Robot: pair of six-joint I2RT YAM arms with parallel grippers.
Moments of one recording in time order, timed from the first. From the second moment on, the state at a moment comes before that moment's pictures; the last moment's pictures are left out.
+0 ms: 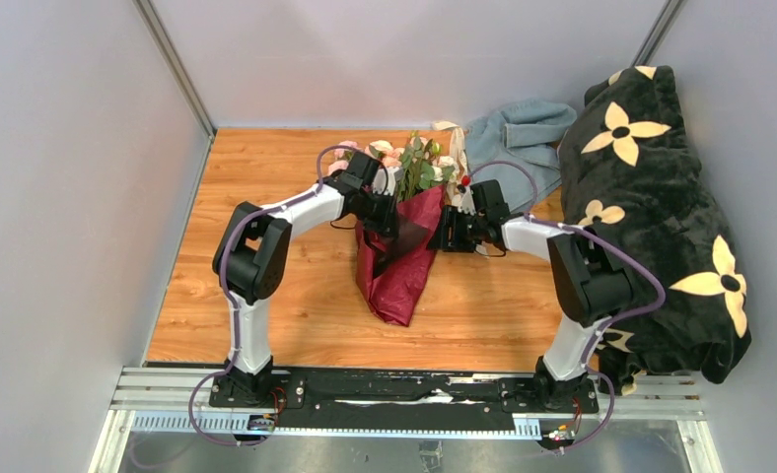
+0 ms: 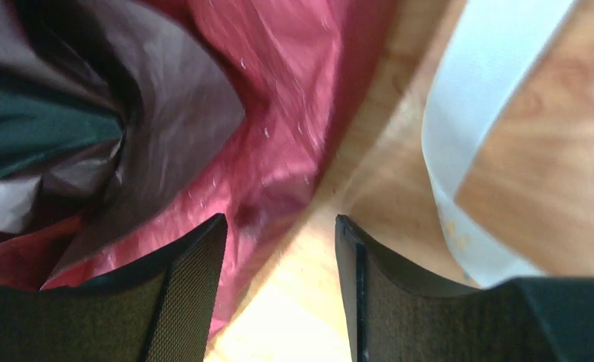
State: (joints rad) left arm -0.49 2.00 1.41 -0.38 0.45 -0.22; right arm 0.36 1.72 0.90 -0.05 -0.42 0.45
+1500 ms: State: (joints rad) left arm -0.57 2.06 1.46 -0.35 0.33 -0.22; right arm 0.62 1.37 0.89 -0.06 -0.31 0.43
